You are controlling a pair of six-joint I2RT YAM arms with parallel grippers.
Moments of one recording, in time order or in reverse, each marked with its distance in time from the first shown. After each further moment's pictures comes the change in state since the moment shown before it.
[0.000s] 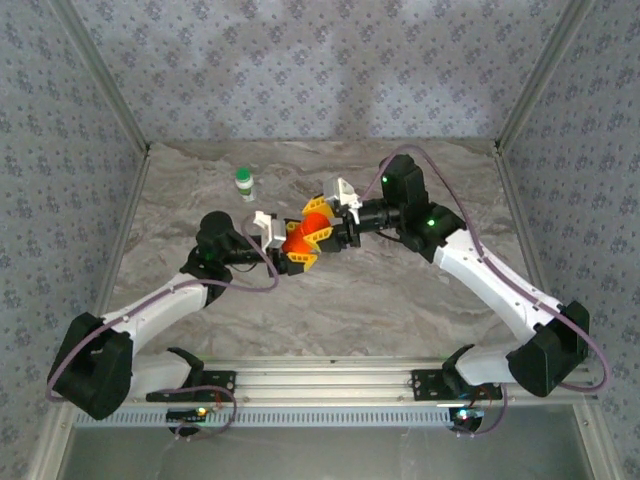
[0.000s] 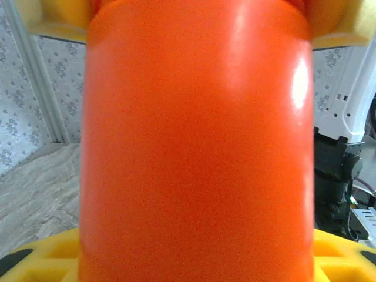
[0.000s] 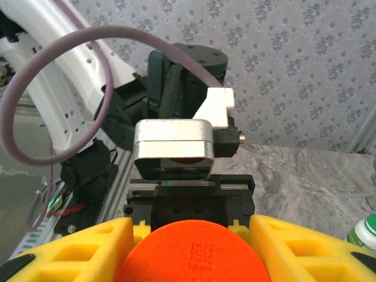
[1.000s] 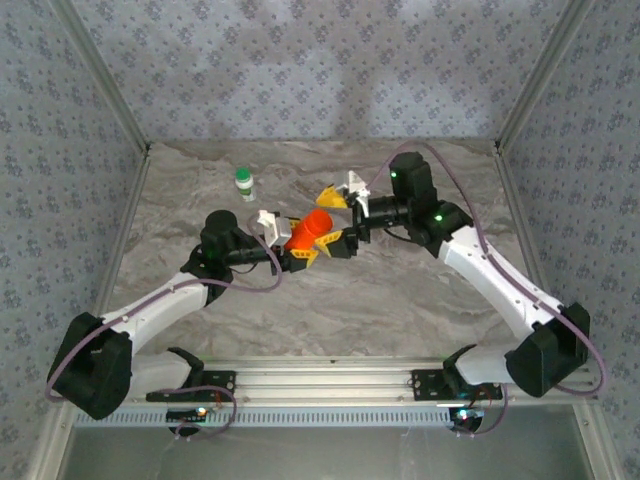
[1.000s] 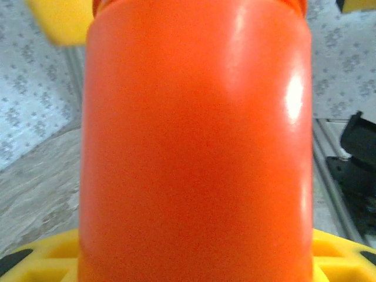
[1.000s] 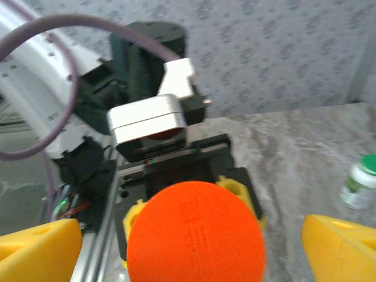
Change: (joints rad) left arm -0.009 -0.001 0.006 -0.093 -0.152 0.062; right arm -0.101 -0.020 -0.031 -0.023 0.035 0.158
